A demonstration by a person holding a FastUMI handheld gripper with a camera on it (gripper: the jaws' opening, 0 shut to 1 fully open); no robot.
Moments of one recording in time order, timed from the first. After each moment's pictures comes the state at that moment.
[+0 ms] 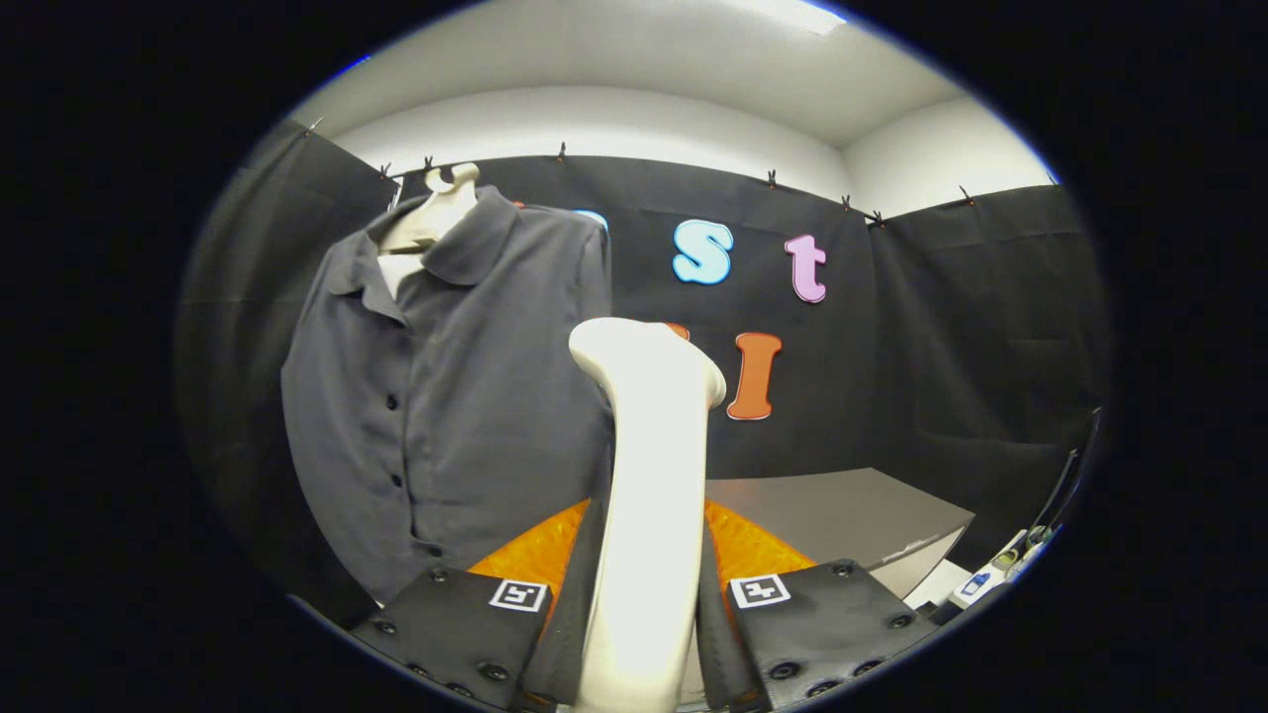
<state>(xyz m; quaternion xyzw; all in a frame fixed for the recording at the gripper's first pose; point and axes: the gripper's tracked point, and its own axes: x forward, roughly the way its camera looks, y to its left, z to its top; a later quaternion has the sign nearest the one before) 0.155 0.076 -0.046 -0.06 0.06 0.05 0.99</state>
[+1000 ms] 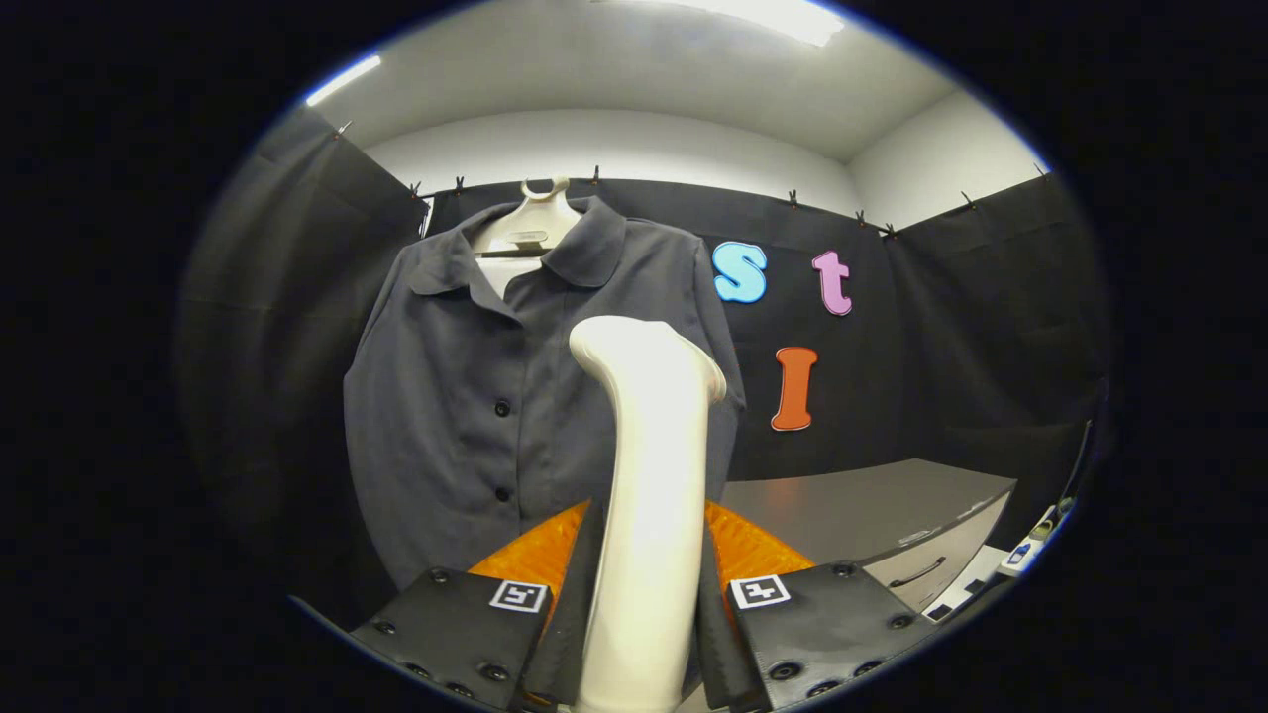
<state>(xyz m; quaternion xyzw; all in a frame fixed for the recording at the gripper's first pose) 0.143 0.190 -0.092 -0.05 0.04 0.08 1.00</state>
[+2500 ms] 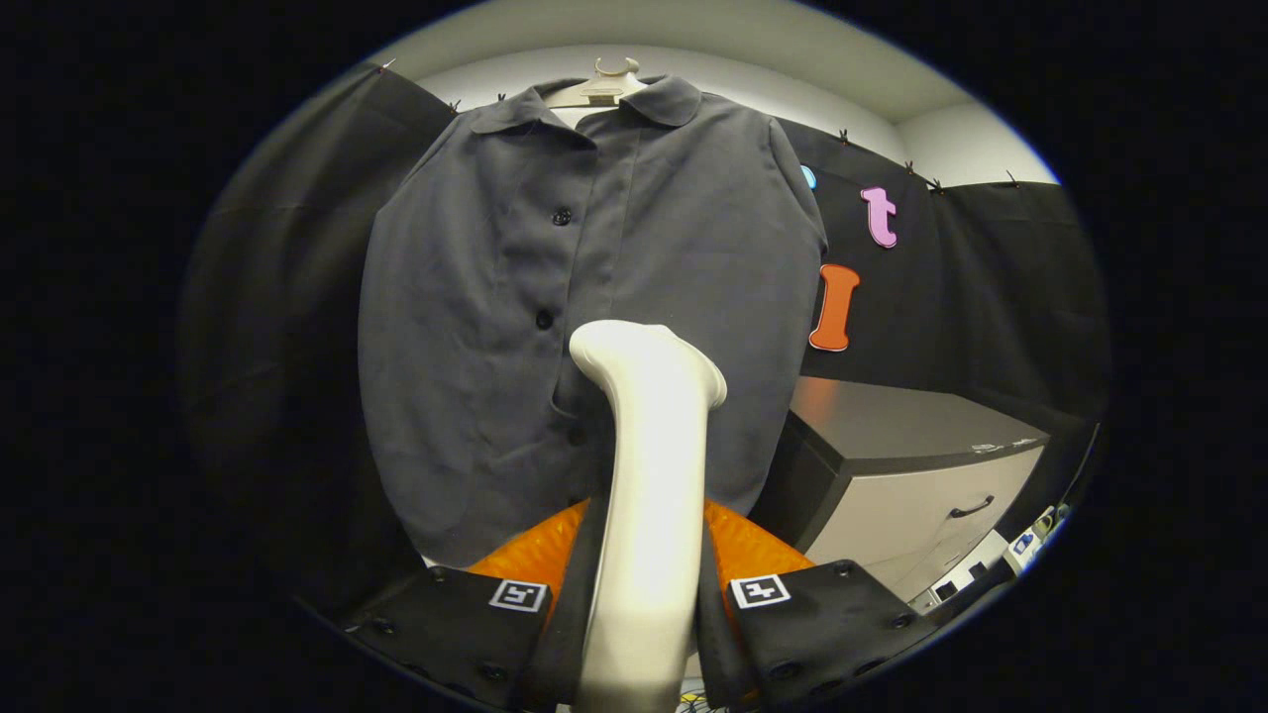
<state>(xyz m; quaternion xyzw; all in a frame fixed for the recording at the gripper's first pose) 0.119 0.207 -0.238 -0.09 0.17 0.10 0.98</state>
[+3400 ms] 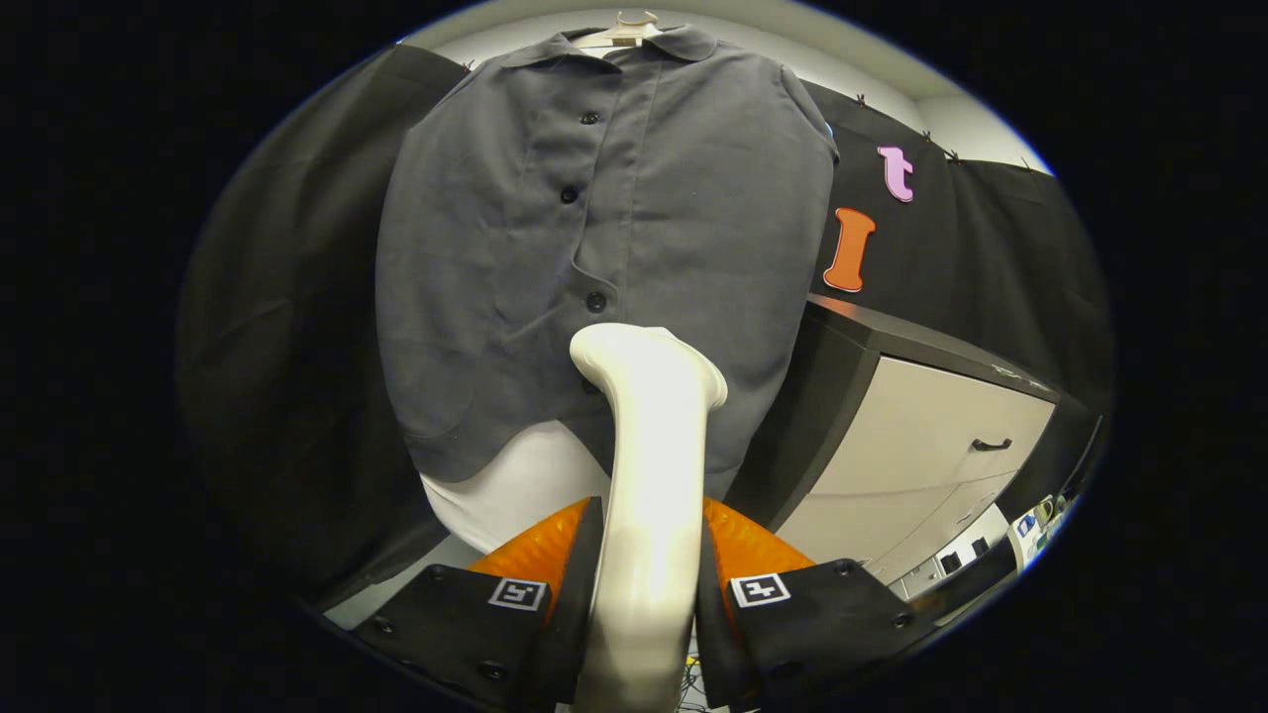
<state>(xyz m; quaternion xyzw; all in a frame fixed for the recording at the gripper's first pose) 0.074 0.191 -0.311 -0.11 0.25 0.11 0.96</state>
